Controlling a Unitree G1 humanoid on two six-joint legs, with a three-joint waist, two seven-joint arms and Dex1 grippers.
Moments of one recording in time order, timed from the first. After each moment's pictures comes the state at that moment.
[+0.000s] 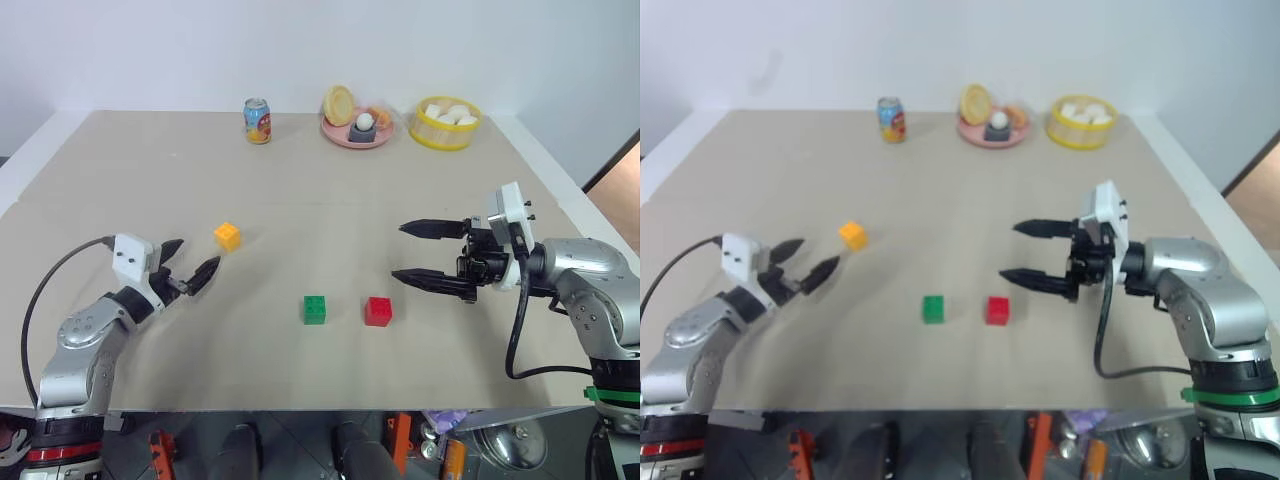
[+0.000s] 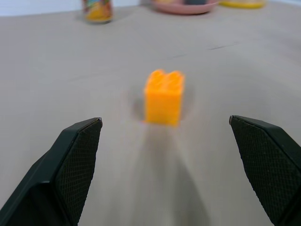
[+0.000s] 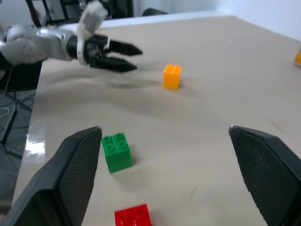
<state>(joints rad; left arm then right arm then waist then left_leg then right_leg) -0.13 0.45 0.26 -0.07 -0.38 0.26 -0.60 -0.47 -0.80 -0.10 -0.17 0.64 0.52 1.17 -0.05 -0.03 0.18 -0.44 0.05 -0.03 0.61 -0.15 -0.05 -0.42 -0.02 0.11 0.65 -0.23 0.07</state>
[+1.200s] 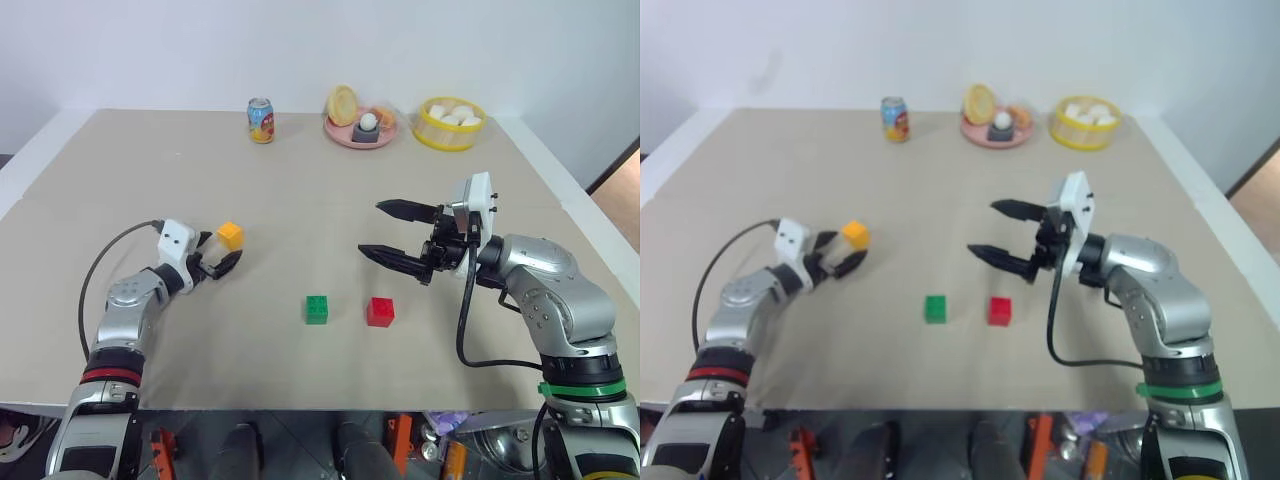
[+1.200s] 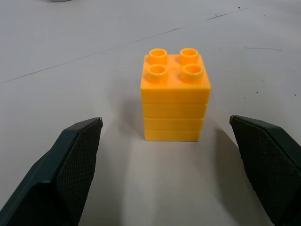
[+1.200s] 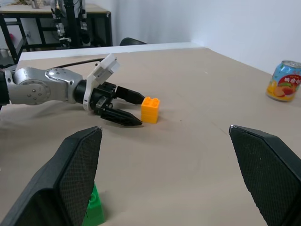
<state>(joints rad) -0.53 0.43 0.12 0.56 -0.21 -0.02 -0.74 -0.50 -0.63 -0.06 -0.20 0.58 0.47 0.97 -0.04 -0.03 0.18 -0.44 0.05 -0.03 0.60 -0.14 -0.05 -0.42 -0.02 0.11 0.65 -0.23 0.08</state>
